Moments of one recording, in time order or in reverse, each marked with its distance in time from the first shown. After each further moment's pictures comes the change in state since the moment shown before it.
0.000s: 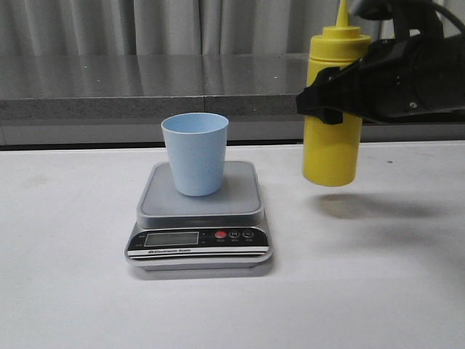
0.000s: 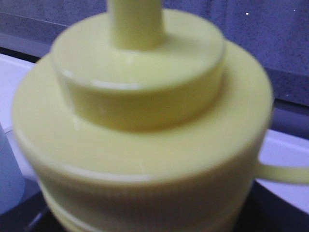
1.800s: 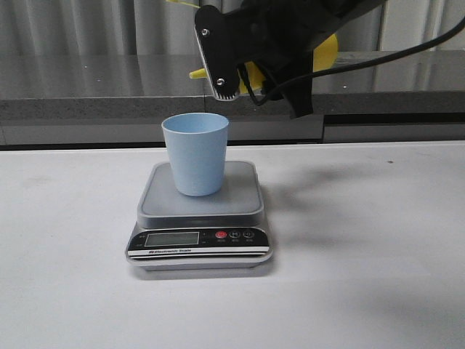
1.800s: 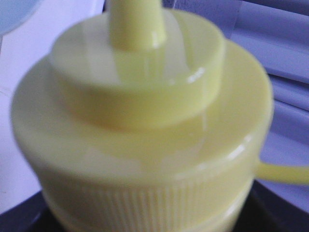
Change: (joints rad) left arm -0.014 0.000 0.000 0.000 0.000 0.000; right arm 0.348 0.123 -0.481 -1.504 1.026 0.013
